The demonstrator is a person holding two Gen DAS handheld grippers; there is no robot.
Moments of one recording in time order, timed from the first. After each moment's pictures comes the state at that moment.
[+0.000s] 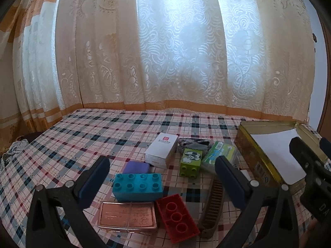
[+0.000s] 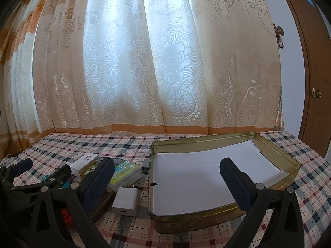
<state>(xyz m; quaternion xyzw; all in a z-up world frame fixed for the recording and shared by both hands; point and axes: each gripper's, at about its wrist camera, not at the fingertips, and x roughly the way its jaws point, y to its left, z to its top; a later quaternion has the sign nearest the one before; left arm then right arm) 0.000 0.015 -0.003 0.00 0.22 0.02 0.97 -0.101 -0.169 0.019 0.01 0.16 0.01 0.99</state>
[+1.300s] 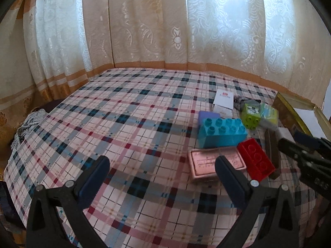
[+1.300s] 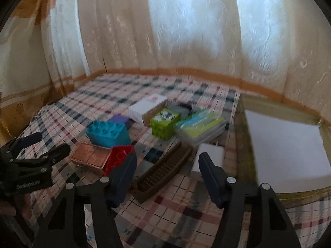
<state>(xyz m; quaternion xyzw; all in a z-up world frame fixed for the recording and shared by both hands) -0.031 0.121 -0.031 -0.02 0.34 0.07 0.94 -0.072 -0.085 -0.020 -0.05 0.34 0.21 0.91</state>
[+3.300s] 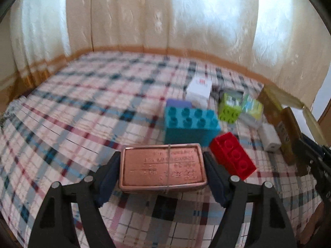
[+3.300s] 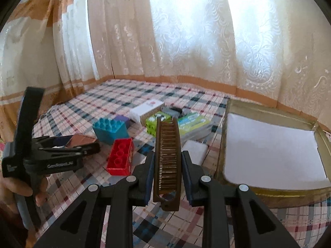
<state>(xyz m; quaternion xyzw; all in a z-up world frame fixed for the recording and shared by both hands) -0.026 0.090 -0.042 -0.05 0.37 0.01 0.93 -0.096 -0.130 -0.003 -0.06 0.30 0.25 0.92</state>
